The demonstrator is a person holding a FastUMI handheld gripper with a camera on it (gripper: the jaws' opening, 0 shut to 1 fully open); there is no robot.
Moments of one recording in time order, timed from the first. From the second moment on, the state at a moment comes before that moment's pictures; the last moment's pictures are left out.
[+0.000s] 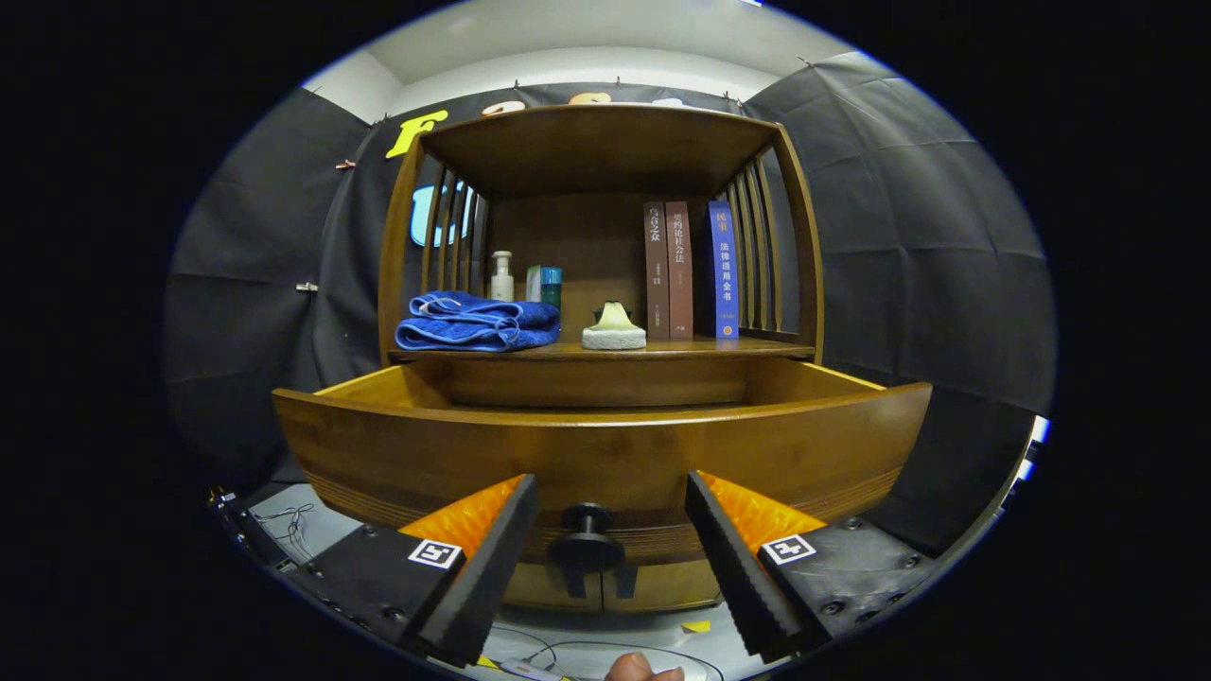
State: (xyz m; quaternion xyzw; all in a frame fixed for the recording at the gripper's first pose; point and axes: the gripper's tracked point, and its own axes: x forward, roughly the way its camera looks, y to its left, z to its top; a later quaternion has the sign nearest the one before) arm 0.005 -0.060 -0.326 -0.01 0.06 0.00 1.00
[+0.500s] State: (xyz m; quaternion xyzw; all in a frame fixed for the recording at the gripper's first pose) arm 0.010 -0.054 -0.336 -0.01 0.04 0.00 1.00
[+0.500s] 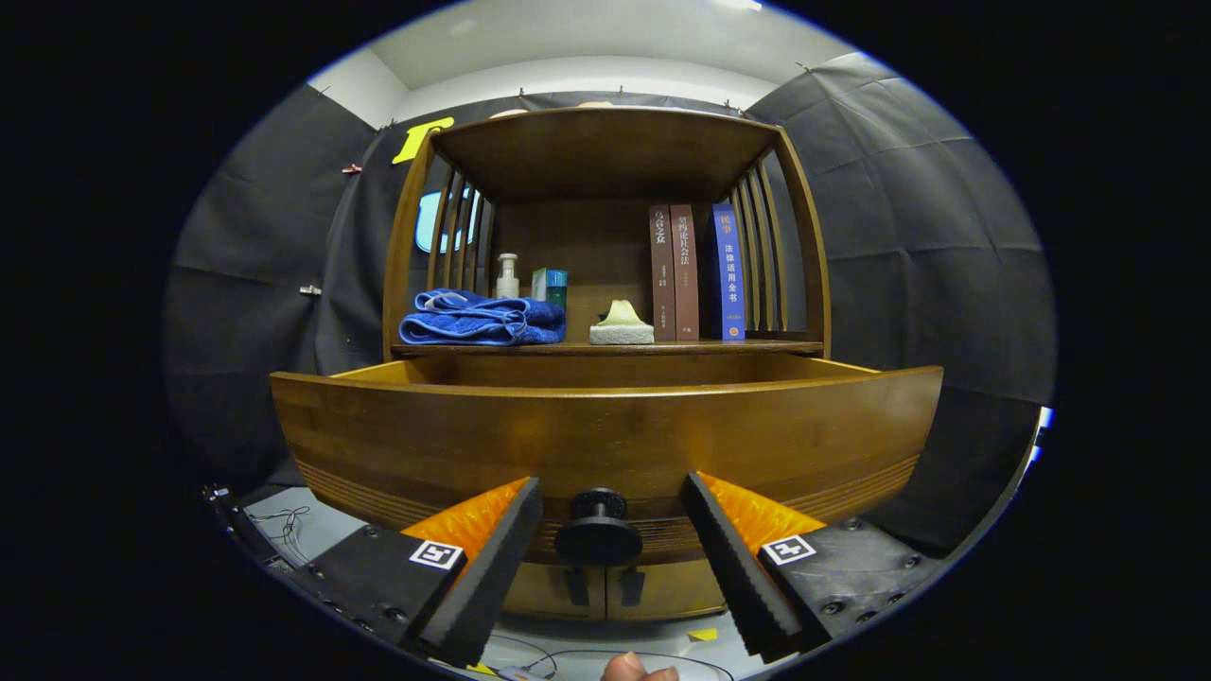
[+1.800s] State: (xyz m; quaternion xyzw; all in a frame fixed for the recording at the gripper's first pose) arm 0.165 -0.047 -0.338 -0.02 0.03 0.00 1.00
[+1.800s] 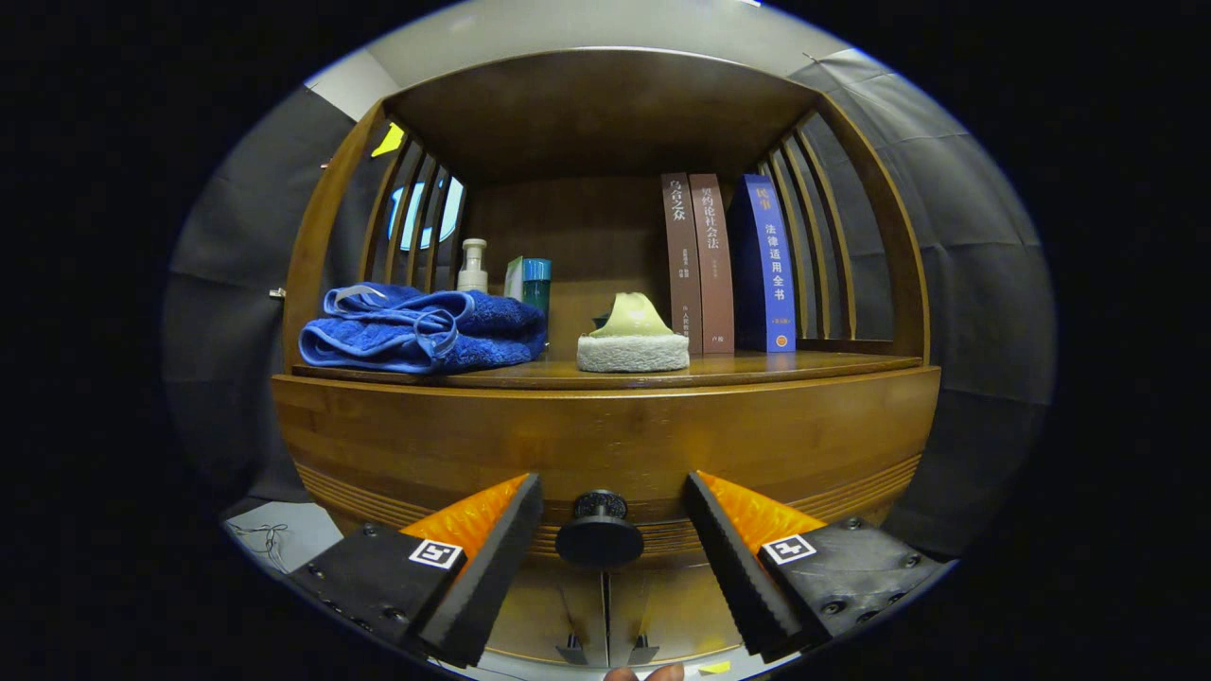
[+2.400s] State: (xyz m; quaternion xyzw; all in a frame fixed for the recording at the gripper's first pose) arm 0.120 -0.047 -0.260 -0.04 0.02 0.00 1.00
